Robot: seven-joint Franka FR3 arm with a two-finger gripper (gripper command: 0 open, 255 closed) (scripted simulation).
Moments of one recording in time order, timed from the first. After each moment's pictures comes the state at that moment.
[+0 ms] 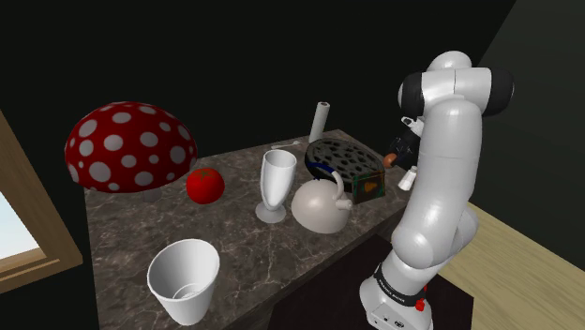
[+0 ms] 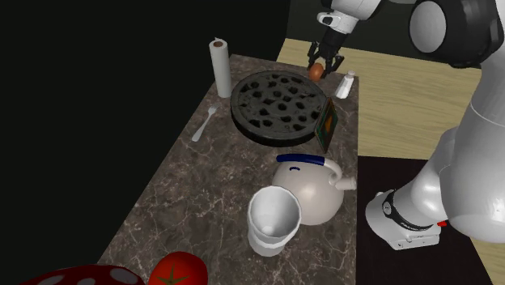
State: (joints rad) arm -0.34 0.40 -1.03 -1.94 0.70 1.88 -2.37
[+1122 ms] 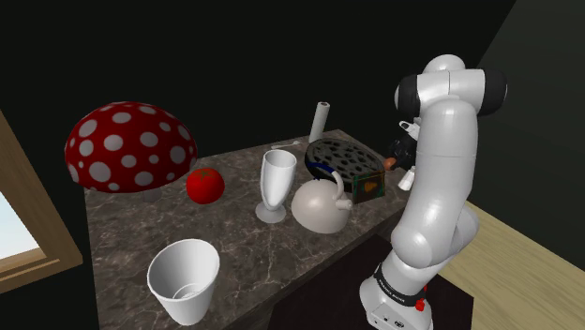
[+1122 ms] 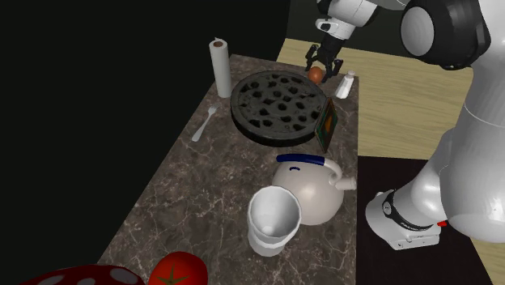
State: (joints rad) arm -0.36 0.44 -1.00 -1.96 0.73 1.91 -2.40
